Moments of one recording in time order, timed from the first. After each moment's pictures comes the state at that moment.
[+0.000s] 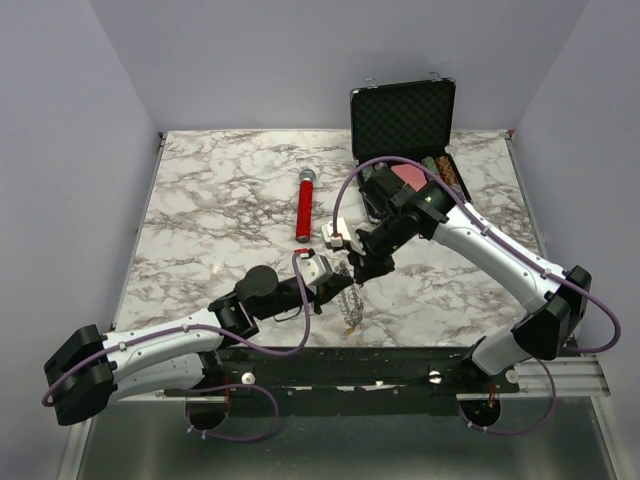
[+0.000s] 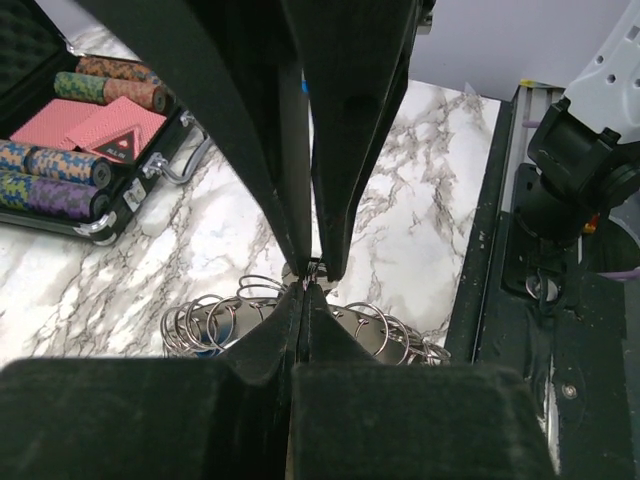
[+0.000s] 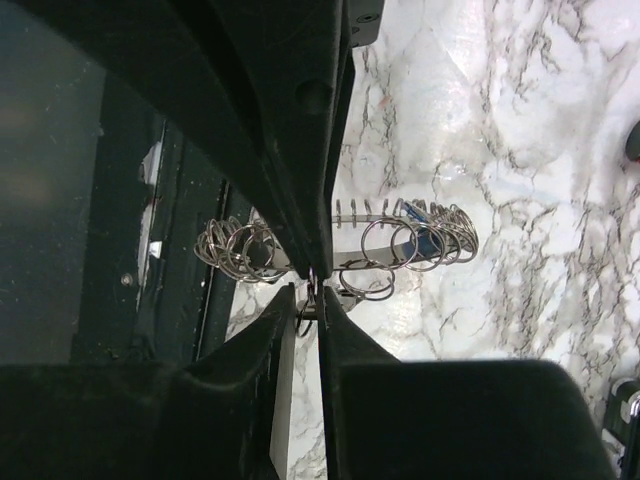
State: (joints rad) left arm -1.03 0.96 0.43 0.52 0.17 -0.04; right arm 0.79 1.53 1.54 -1.22 -0.63 -0.88
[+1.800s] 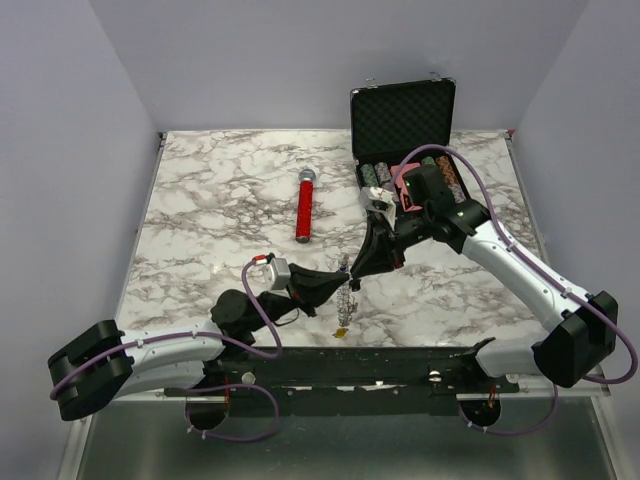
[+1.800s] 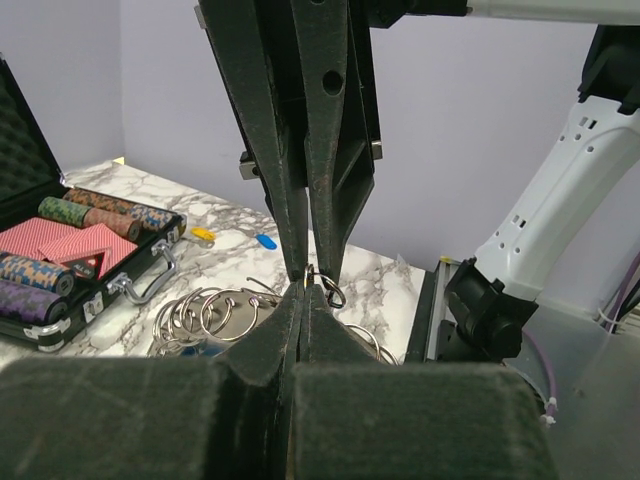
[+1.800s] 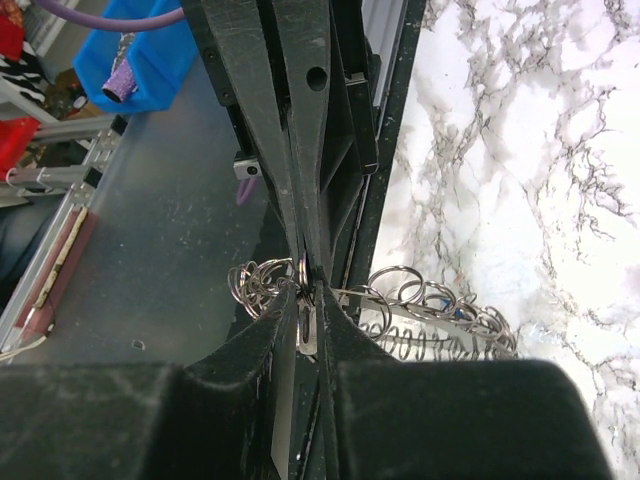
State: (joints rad) left arm -1.04 1.00 0.21 1.19 0.12 -0.28; right arm 0.56 1.34 1.20 -0.67 -1.27 -0.44
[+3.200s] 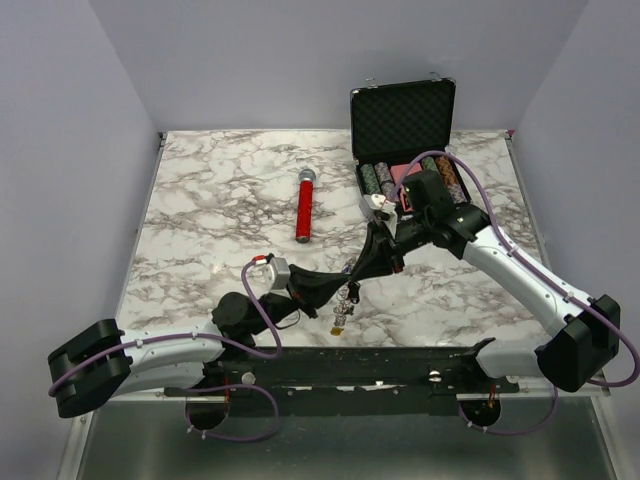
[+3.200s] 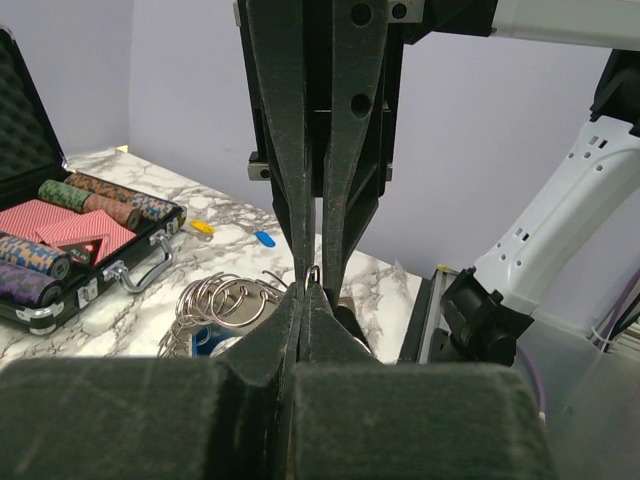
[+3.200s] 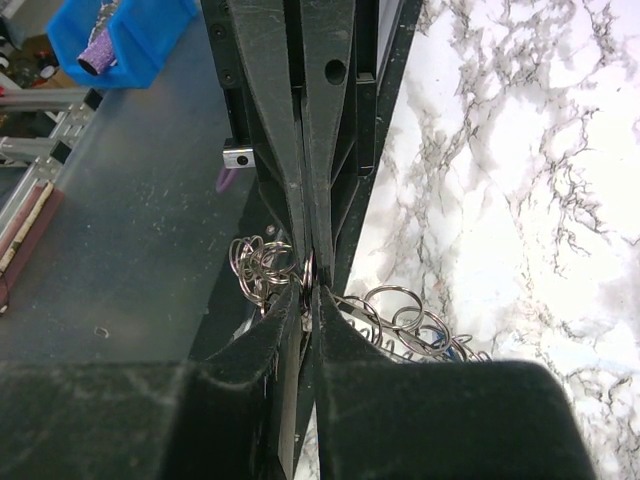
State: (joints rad) left arm -1.08 0.99 0.21 1.18 0.03 -0.31; right arm 0.58 1.31 1.15 -0.65 -1.26 -0.52
